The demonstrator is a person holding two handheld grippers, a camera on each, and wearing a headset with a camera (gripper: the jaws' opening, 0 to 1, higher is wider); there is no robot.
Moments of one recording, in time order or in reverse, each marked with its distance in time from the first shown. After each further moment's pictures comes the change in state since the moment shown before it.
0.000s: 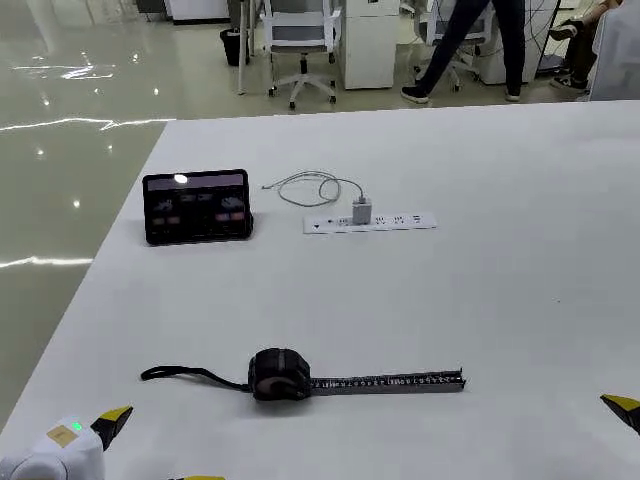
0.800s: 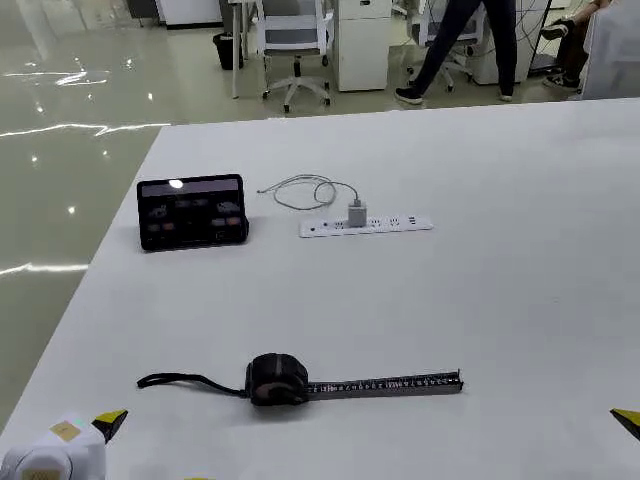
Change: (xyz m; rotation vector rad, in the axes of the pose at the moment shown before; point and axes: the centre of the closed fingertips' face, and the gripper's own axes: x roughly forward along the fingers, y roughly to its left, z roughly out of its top) left arm 0.015 0.000 0.009 0.005 0.053 0.000; right arm -0.003 -0.003 -0.010 0.001 0.020 -0.001
